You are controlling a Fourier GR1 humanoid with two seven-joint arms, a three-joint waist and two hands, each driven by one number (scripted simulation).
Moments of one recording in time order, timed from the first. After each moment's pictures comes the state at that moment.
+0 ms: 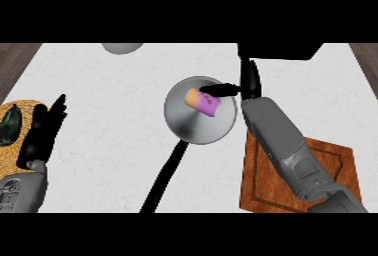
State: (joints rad) left arm -0.21 0.30 0.17 -1.27 -0.16 0.02 0.23; right arm -1.02 -0.05 0.03 -0.29 -0.04 -0.51 -0.40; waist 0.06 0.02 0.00
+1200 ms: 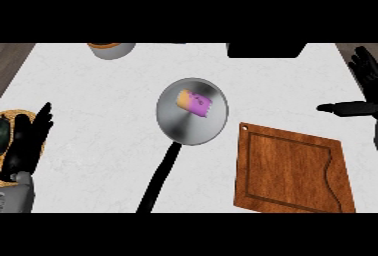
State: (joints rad) left arm -0.13 0.31 0.22 -1.33 -0.15 0.01 0.24; right arm -0.67 -0.58 -0.10 -0.51 -0.13 0.12 -0.49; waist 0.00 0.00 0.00
